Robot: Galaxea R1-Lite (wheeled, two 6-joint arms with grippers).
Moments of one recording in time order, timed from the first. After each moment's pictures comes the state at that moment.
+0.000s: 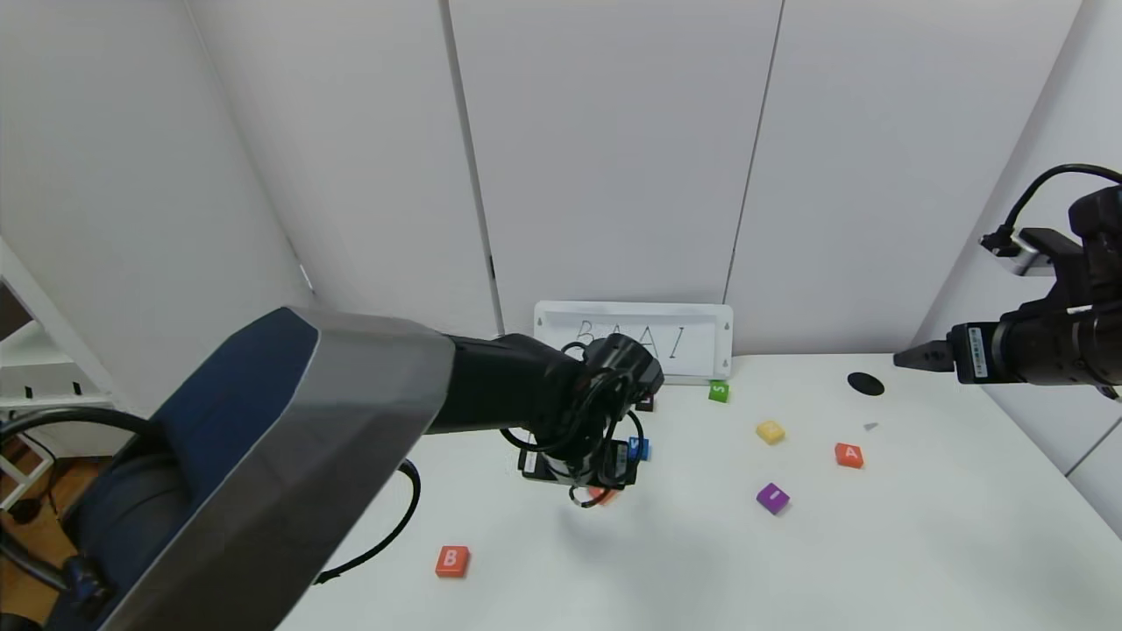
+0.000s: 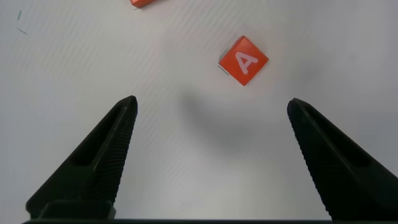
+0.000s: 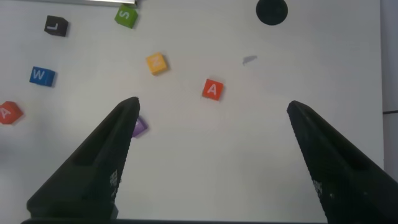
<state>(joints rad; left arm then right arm) -0.70 2.35 -1.81 0.57 0.33 -0.52 -0.01 1.66 -1.19 0.19 0.01 0.02</state>
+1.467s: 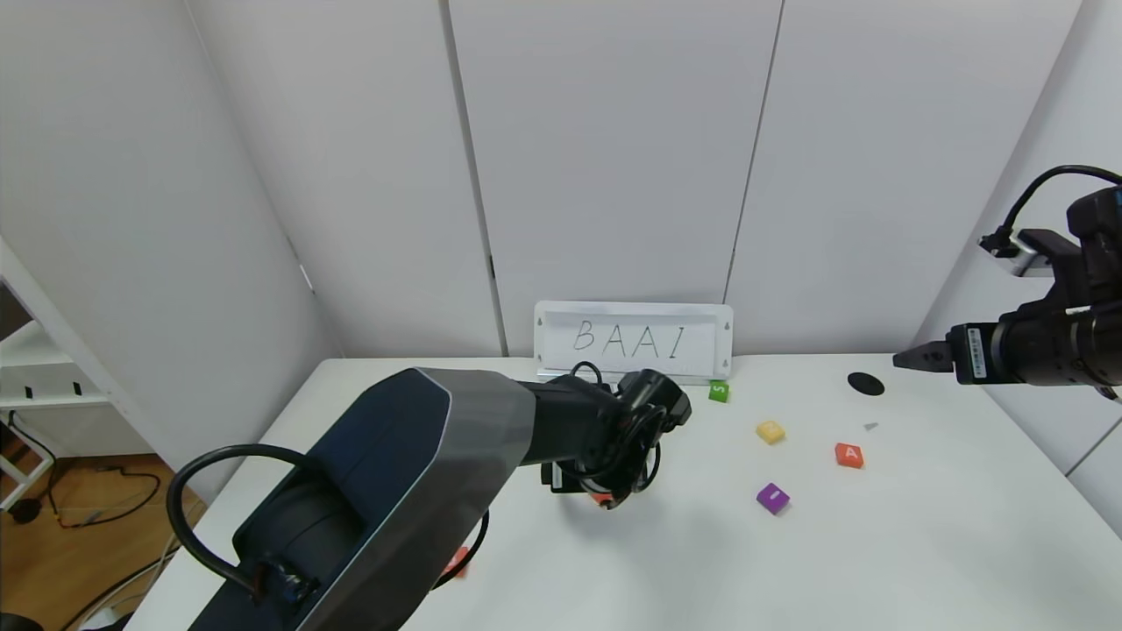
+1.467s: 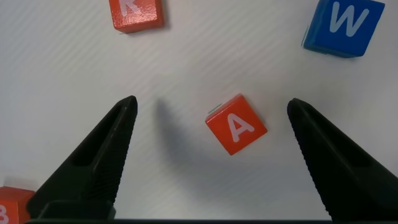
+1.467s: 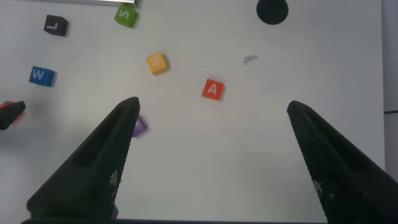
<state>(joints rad) -0.73 2.56 -1.98 0.55 0.51 -0.70 -0.01 1.67 -1.19 0.19 0.02 0.02</state>
